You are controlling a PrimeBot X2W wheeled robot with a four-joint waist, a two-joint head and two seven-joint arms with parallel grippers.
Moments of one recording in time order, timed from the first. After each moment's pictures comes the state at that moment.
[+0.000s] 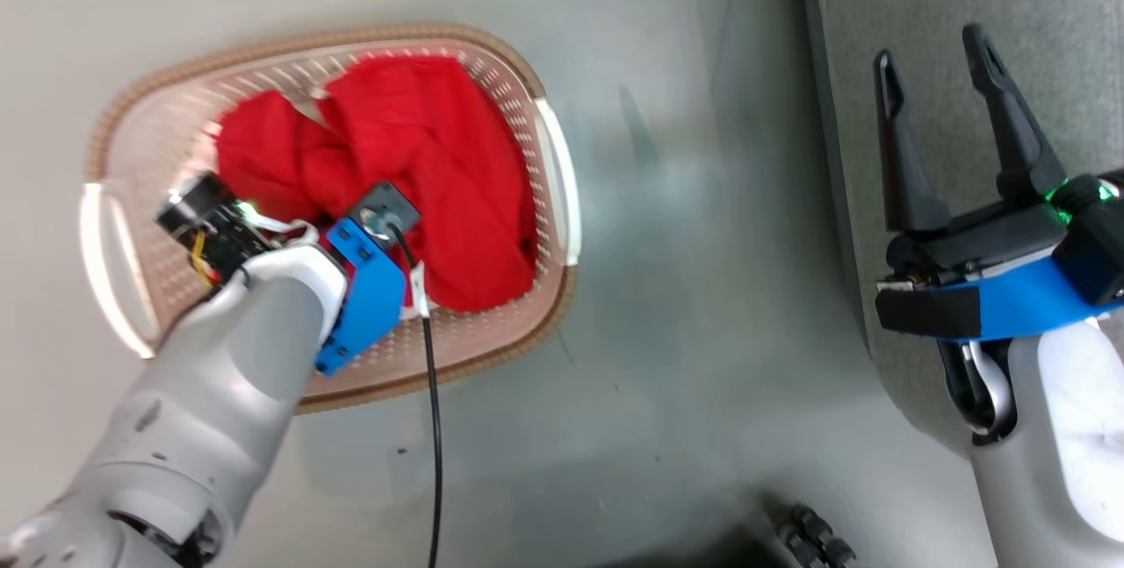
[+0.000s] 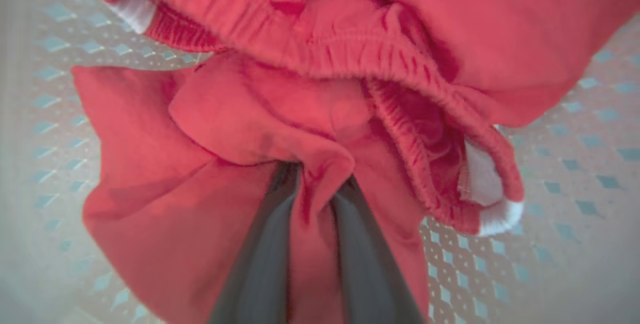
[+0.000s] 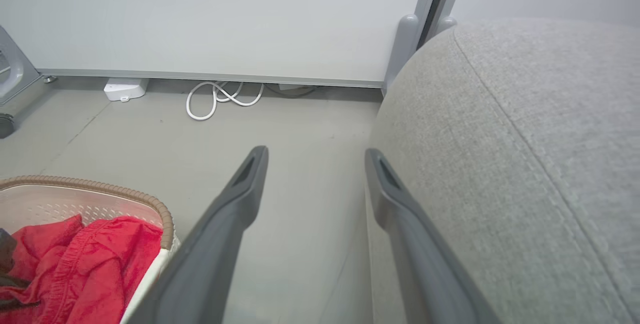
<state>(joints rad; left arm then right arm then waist) -1.01 0.17 -1.05 1.29 -0.21 -0.12 0.11 -0.47 -0.16 0.07 0.08 0.14 0.13 -0.26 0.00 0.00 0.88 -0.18</state>
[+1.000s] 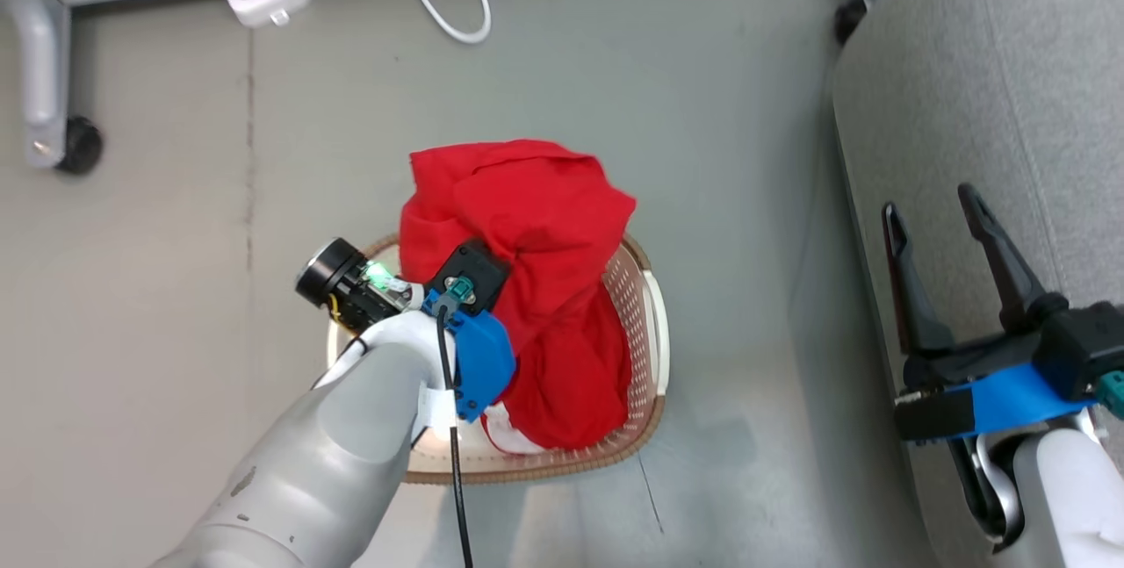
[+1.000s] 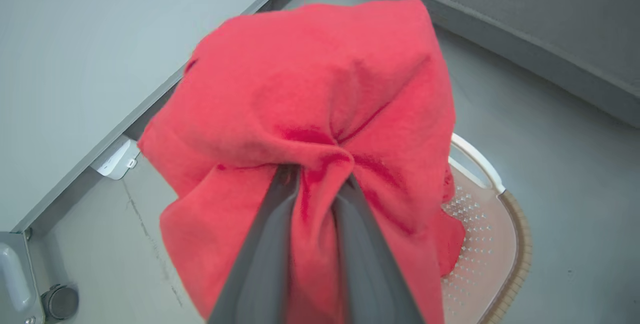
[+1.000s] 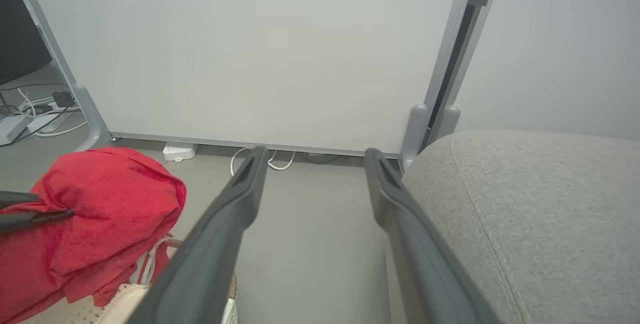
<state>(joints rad) -0.86 0.05 -0.98 1.18 -0.37 -0.11 -0.25 -0.27 -0.19 0.03 0.15 0.11 0.13 -0.26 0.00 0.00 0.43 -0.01</state>
